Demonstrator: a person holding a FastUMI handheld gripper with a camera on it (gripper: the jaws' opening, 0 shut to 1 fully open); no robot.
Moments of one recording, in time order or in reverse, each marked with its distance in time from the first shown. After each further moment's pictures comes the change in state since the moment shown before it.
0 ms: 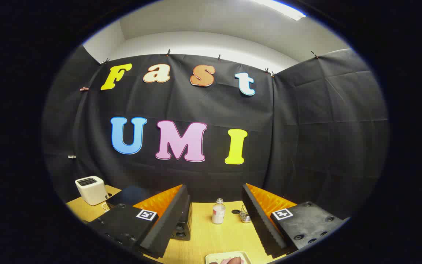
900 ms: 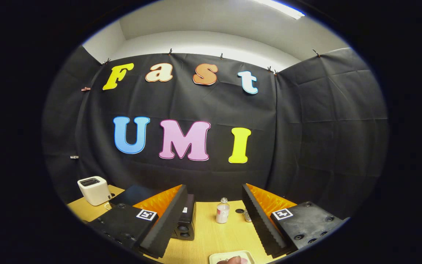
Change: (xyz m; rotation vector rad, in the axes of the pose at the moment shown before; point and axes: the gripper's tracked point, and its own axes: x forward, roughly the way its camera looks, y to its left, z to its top) arm 0.003 0.014 -0.002 0.008 0.008 0.022
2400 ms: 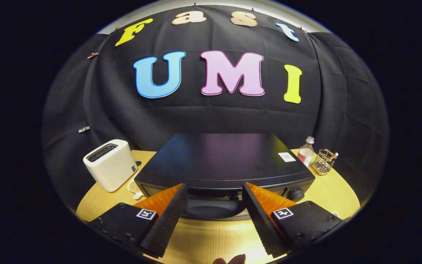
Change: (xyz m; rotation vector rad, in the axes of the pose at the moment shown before) arm 0.077 0.266 -0.216 0.041 0.432 0.134
